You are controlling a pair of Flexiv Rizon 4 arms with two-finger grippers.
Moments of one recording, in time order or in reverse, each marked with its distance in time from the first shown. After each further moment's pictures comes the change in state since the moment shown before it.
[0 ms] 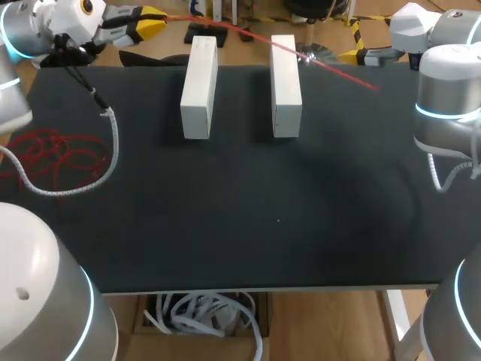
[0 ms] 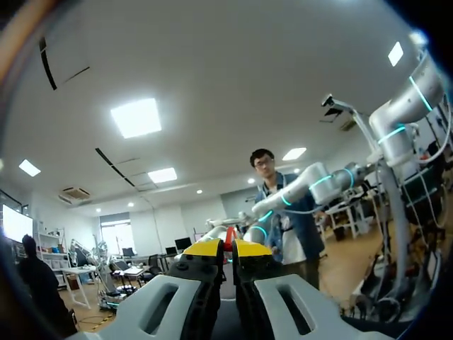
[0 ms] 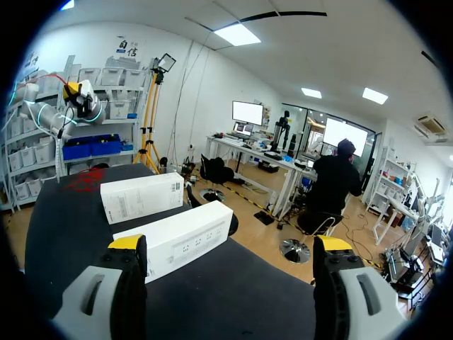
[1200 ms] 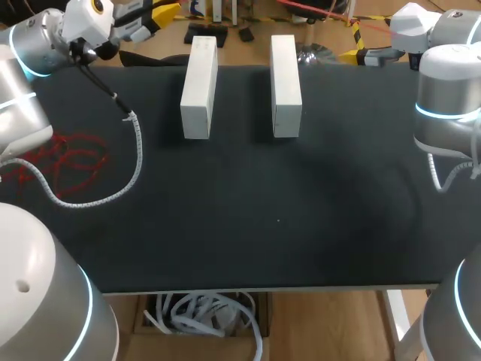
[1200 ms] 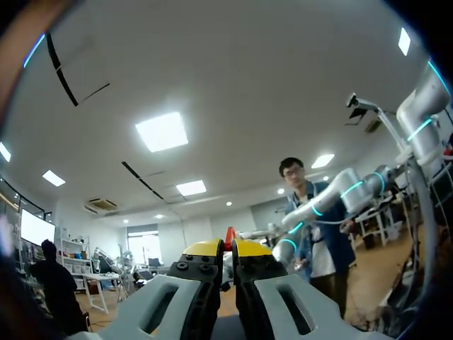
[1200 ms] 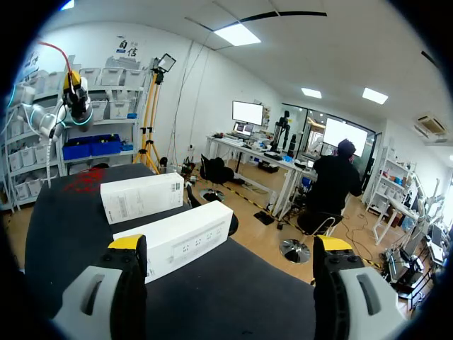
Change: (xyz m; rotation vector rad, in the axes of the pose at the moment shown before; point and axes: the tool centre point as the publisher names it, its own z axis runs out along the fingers) left arm -0.021 -0.012 0.027 0.075 -0.181 0.035; right arm 0.000 0.000 0.000 0.000 0.000 0.000
